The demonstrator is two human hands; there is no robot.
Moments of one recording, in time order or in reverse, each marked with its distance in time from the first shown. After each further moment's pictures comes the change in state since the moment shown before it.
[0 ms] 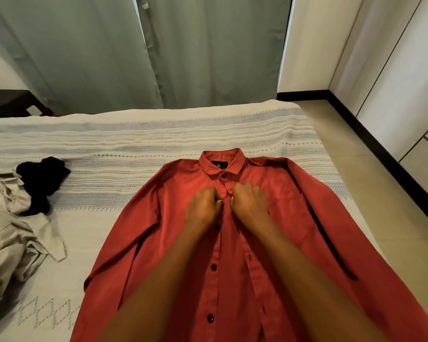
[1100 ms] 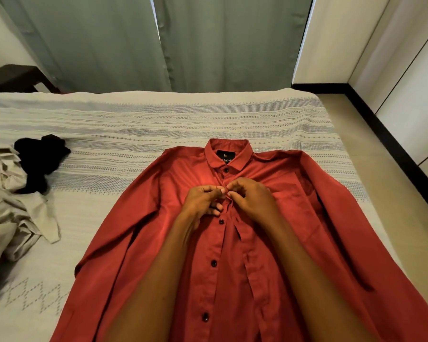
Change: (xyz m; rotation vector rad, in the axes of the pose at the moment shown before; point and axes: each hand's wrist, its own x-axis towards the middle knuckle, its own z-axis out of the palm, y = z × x) left_hand 0.000 -0.017 0.010 -1.160 -0.227 -0.364; right_hand 0.006 0.028 0.043 0.584 0.063 -0.184
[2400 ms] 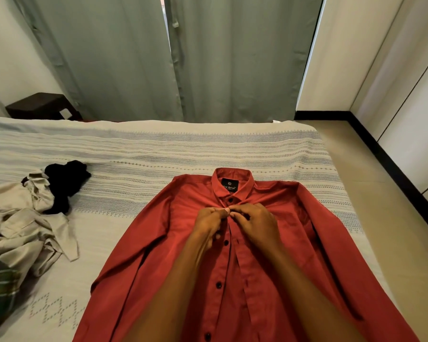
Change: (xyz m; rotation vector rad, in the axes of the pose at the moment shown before) left_hand -0.007 0.018 0.020 0.063 0.155 -0.053; right_hand -0.003 -0.009 -0.015 -0.047 0.146 -0.055
